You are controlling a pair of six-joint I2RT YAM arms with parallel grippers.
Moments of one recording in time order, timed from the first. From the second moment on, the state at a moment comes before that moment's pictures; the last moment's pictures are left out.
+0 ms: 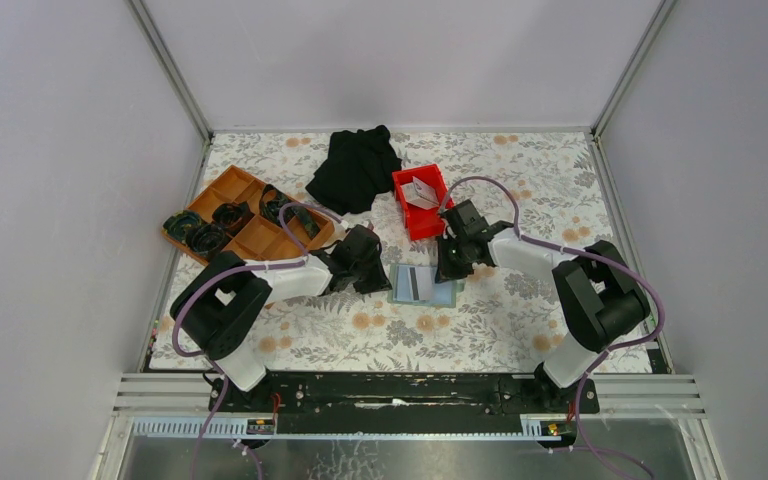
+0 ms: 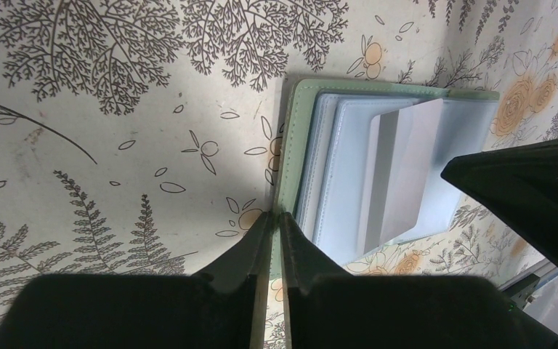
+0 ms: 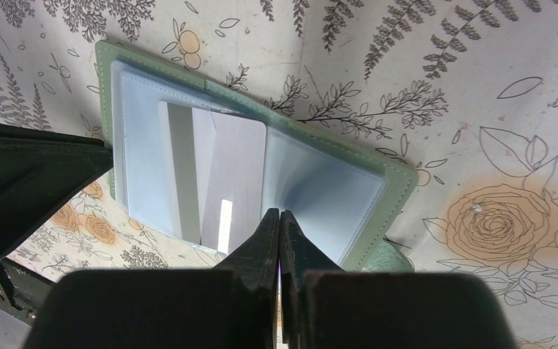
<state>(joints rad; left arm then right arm) -0.70 1.66 0.77 -0.04 0.08 -0.90 0.54 1.66 0.93 -0.39 -0.20 0.44</state>
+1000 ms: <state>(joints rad) -0.71 1.65 0.75 0.00 0.08 -0.91 0.61 1.69 0.94 -0.38 -0.19 0.45</state>
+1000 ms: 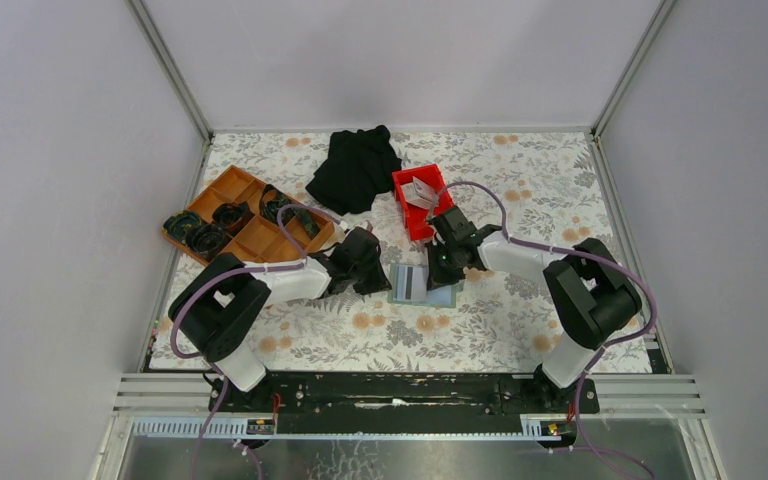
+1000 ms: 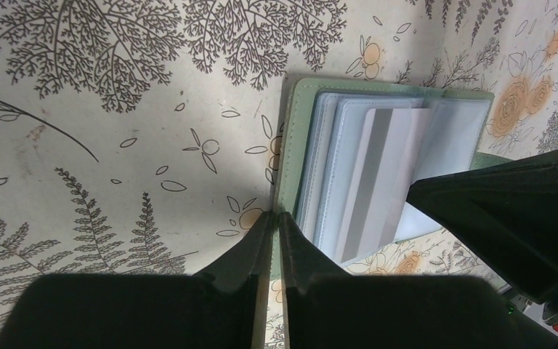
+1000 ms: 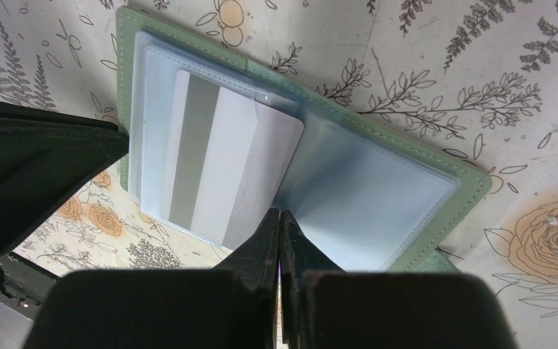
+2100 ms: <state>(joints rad) -0.72 1.66 0.75 0.00 0.08 -0.91 0.62 1.74 1.01 -0.39 -0.16 0.44</state>
